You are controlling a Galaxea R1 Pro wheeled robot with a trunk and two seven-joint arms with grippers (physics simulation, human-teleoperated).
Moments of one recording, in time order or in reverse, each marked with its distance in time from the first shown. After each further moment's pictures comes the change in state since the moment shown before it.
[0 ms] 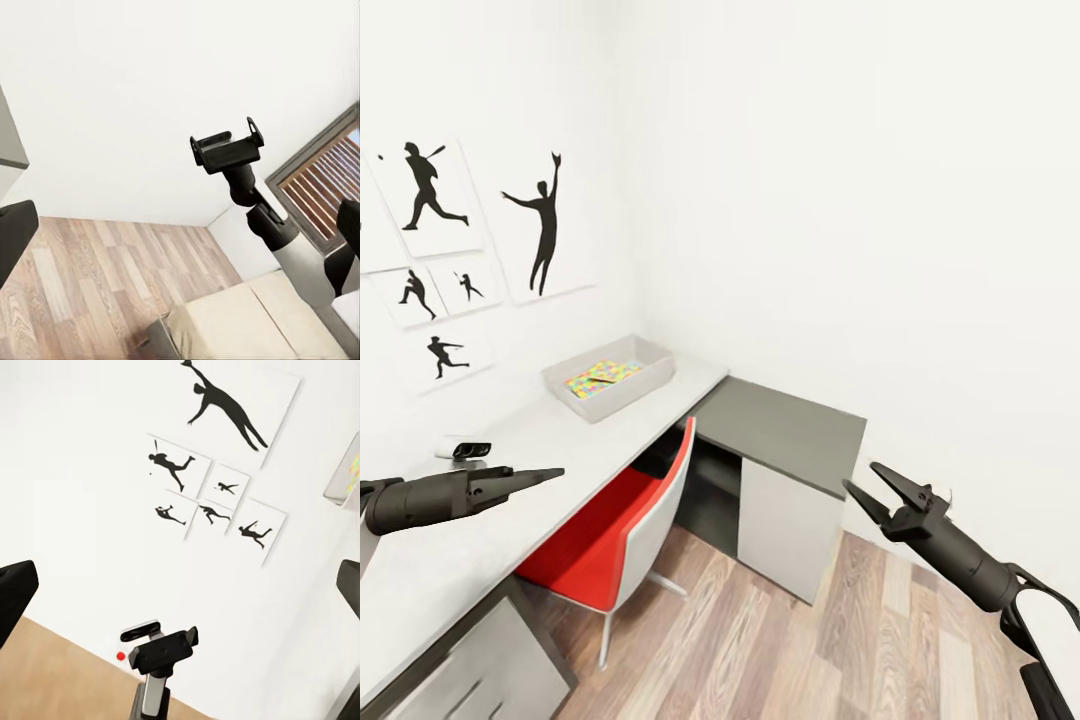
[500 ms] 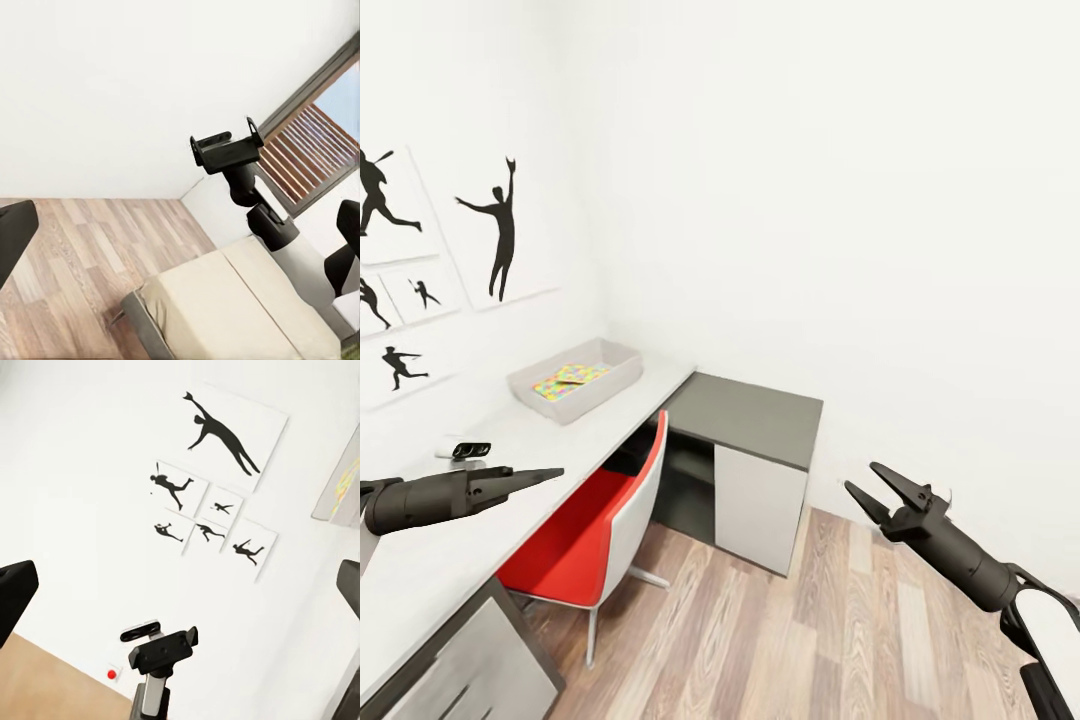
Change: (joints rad) left arm 0.000 0.001 0.000 0.001 0.001 0.000 0.000; right arm 0.000 0.000 0.002 0.000 0.000 -0.002 0.000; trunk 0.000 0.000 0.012
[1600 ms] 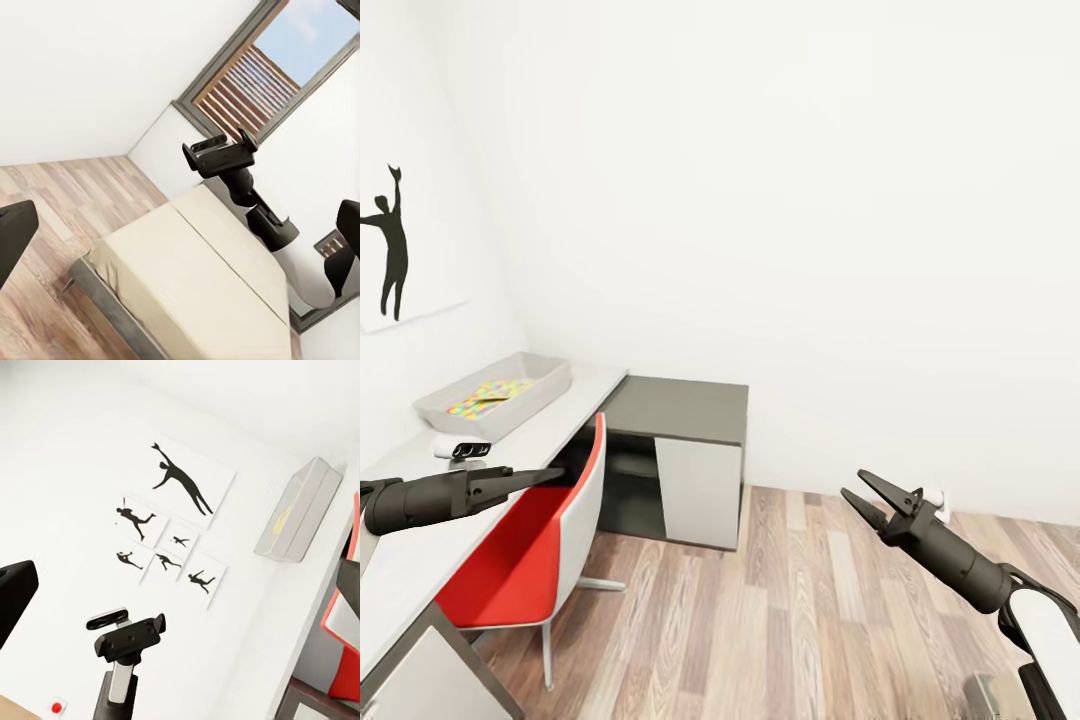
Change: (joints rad) left arm 0.001 0.000 0.000 0.000 0.001 0.000 0.000; right arm 0.000 0.005 0.000 -0.001 0.104 0.001 0.003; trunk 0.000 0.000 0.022
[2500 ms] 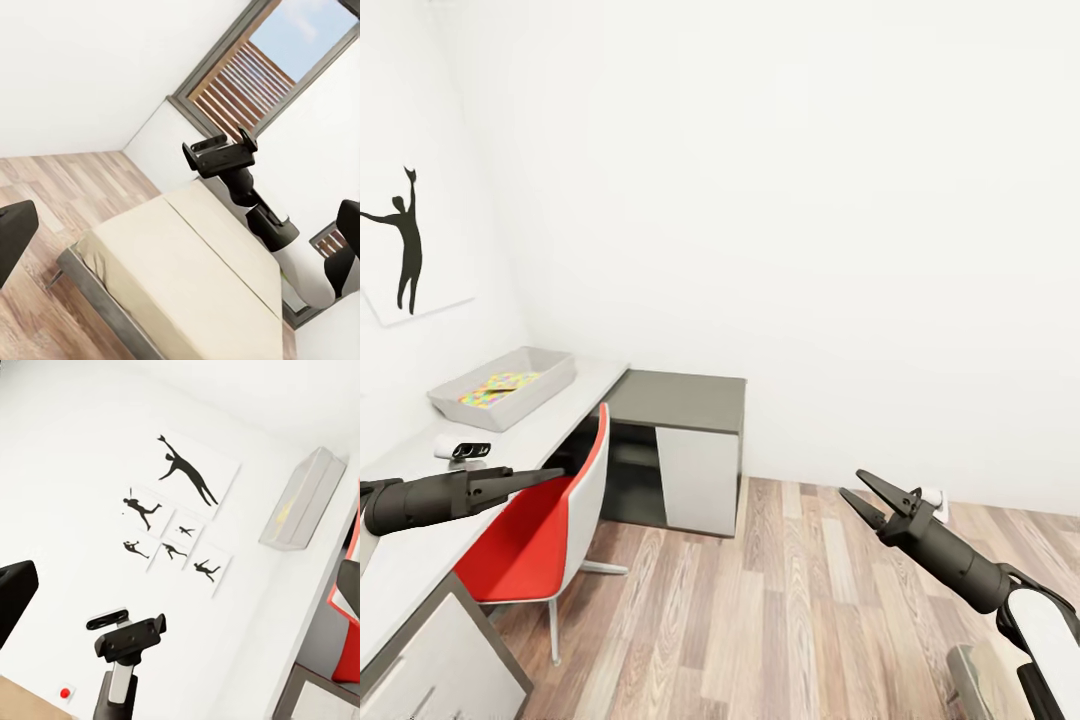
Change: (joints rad) left arm 0.001 0.000 0.000 0.000 0.000 0.000 0.000; right arm 0.000 0.003 0.003 -0.002 0.002 -0.003 -0.002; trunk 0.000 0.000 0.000
